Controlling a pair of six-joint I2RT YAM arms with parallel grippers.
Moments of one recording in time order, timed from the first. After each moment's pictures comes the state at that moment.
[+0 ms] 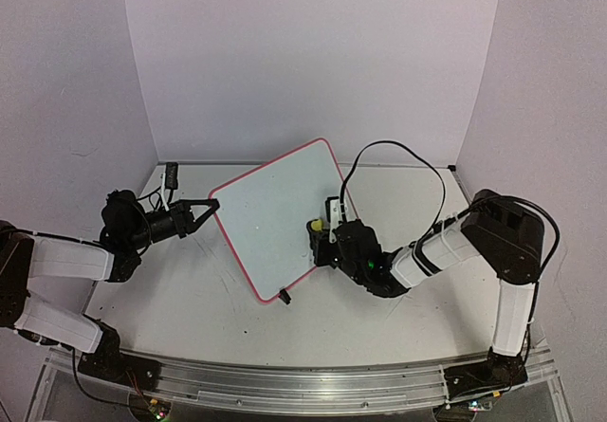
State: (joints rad) left arm -0.36 1.28 0.40 0.91 0.69 -0.62; right arm 0.94 1.98 0.91 0.71 0.43 0.39
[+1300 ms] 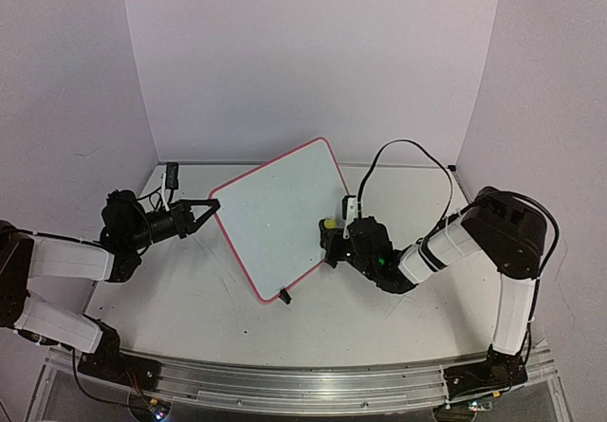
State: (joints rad) left arm -0.36 1.28 0.40 0.92 0.70 -0.61; right arm 0.85 1.97 0.86 0.74 0.35 0.51
